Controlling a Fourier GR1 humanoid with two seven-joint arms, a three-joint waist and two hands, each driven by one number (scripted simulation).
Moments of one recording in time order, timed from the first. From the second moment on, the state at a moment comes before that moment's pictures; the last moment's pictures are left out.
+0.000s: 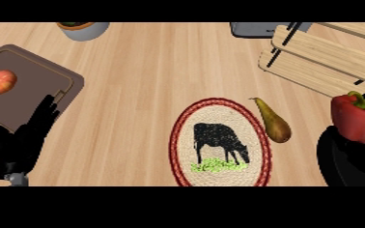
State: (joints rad) left arm 0.03 0.30 0.18 -1.42 0.08 -0.07 0.09; right arm -0.33 -0.29 -0.19 -2.31 0.54 0.49 0.89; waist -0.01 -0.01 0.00
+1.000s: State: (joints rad) left arm -0.01 0.29 0.18 -1.43 0.06 -0.07 0.12; right arm -0.73 -0.69 -0.37 -2.04 0.41 0.57 0.95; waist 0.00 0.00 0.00
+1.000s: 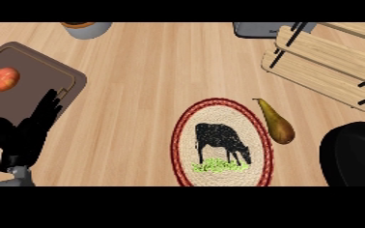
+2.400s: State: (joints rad) left arm 0.01 0.27 0.20 -1.45 0.05 -0.10 0.11; right arm -0.82 -0.73 -0.33 -1.26 0.72 0.18 0.61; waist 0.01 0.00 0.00
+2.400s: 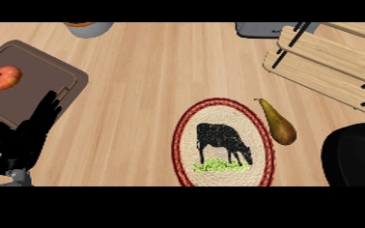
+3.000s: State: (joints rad) left arm 0.01 0.27 0.22 -1.46 0.04 -0.11 0.13; right arm -0.84 -0.75 -0.36 -1.05 0.71 0.09 0.41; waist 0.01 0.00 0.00
